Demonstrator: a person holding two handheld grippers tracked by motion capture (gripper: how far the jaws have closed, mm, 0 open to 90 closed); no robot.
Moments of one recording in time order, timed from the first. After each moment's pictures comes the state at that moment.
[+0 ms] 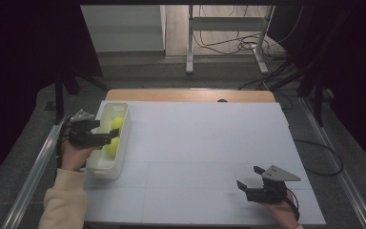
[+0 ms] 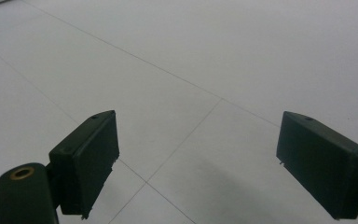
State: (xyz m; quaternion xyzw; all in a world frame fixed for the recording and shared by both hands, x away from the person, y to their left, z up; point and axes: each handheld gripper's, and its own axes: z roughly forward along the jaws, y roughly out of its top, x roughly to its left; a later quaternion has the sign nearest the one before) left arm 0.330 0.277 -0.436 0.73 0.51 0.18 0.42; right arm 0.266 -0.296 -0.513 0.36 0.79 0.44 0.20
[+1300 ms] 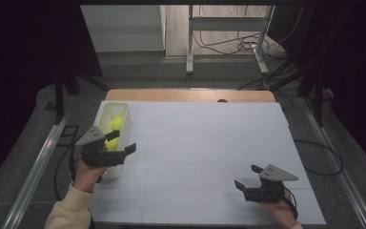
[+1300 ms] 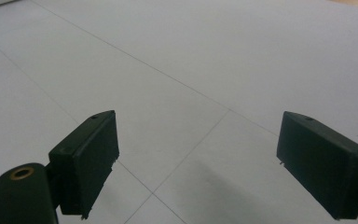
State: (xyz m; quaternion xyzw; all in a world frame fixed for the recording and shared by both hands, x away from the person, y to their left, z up) left arm 0.279 0.224 -0.443 0.74 0.41 0.18 0.51; right arm 0.267 -0.289 -0.511 0.34 0.80 0.45 0.20
